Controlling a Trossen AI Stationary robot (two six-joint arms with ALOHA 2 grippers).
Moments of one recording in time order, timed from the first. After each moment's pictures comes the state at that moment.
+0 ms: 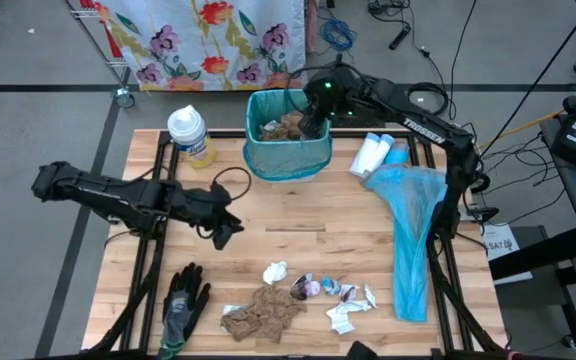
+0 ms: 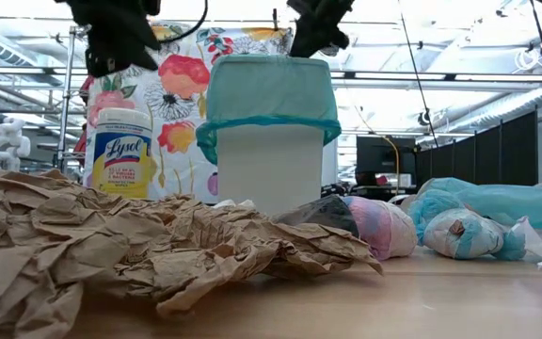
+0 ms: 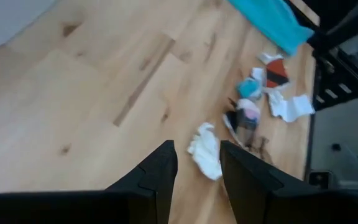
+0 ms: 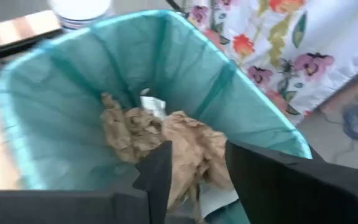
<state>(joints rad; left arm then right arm) -0.17 1.01 0.84 -0.55 -0.07 -0.73 -0.47 1.80 2.07 -0.96 0.15 0.03</state>
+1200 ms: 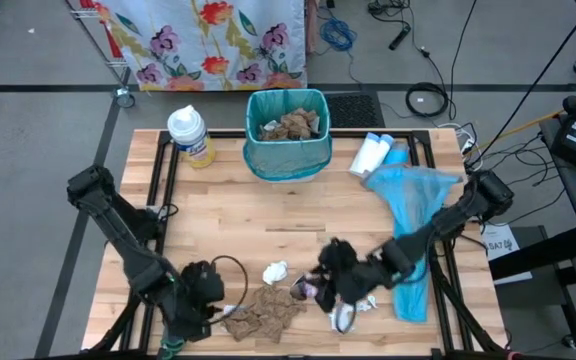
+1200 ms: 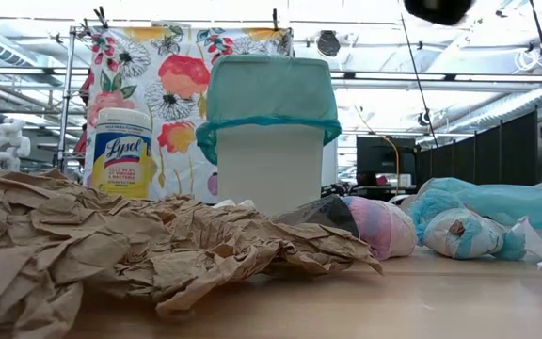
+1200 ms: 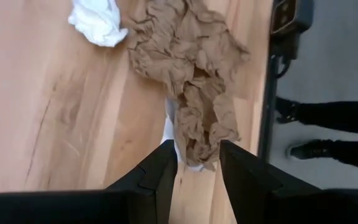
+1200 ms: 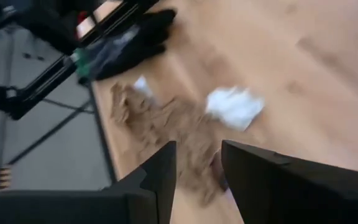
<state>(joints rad) -0.86 1.49 1.18 -0.81 -0.28 -1.01 0.58 1.62 1.27 -0.42 0.45 1.08</state>
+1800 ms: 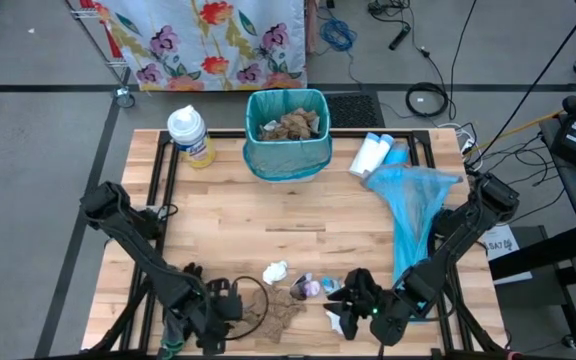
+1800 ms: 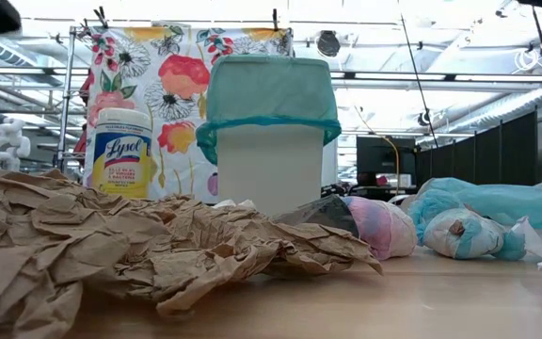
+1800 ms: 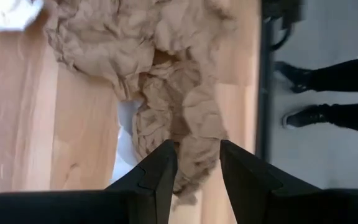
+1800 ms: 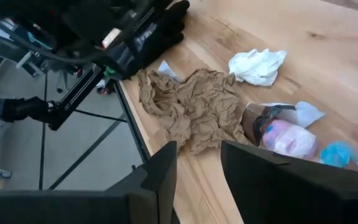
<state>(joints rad) -0.81 1.69 1.18 -0.61 -0.11 -0.87 0.81 1.62 1.17 -0.32 0.69 1.35</state>
